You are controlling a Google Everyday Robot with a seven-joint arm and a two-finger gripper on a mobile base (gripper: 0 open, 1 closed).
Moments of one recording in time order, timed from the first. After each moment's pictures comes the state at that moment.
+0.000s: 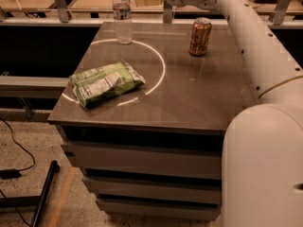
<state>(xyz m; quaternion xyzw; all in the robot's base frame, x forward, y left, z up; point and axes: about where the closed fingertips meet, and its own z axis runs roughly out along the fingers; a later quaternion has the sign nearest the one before) 0.865 -0.011 1.030 -0.35 0.67 0.19 0.63</state>
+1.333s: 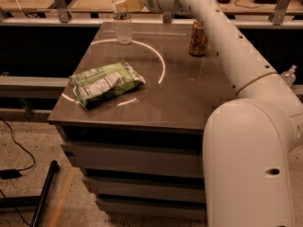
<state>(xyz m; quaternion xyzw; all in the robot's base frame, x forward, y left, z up) 0.881 0.052 1.008 -0.36 0.66 0.20 0.62</state>
